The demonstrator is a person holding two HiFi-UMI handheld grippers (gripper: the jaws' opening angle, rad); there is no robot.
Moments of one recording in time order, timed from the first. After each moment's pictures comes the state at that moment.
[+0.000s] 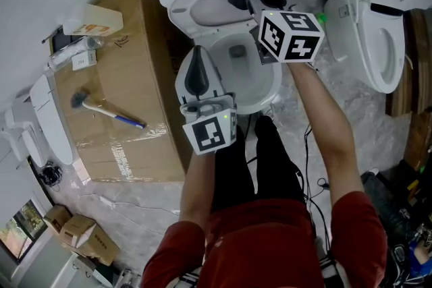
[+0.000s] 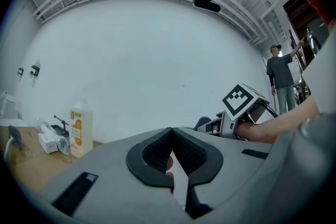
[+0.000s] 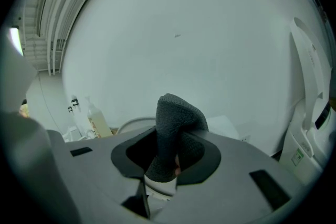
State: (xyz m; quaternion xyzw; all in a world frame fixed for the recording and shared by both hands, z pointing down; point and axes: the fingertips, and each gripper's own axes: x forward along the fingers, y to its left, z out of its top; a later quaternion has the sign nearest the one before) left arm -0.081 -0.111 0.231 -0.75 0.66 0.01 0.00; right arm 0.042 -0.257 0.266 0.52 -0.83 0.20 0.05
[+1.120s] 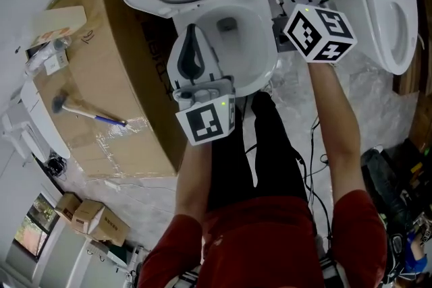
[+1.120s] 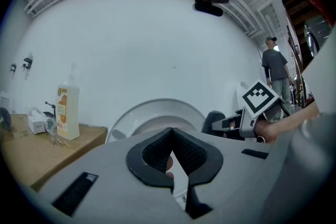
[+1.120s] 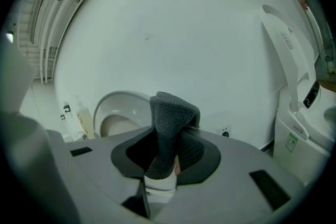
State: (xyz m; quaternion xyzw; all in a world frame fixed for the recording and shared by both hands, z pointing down) left arm -0.027 -0.135 0.308 -0.77 0.64 -0.03 -0.01; right arm 0.142 -0.249 0.344 0.55 -0.81 0.21 0.00
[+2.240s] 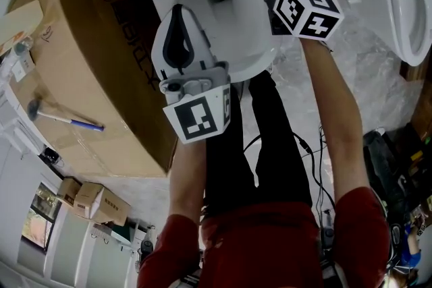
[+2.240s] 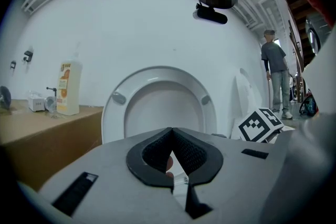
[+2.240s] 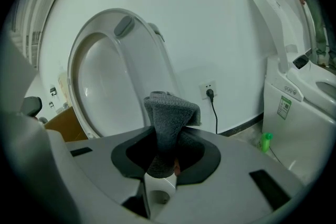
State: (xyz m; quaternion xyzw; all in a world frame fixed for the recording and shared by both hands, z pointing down) left arm -0.030 -0.137 0.404 -0.76 0.64 -0.06 -0.04; right arm 0.142 -0.237 0.531 0.57 -0.77 0.28 0.09
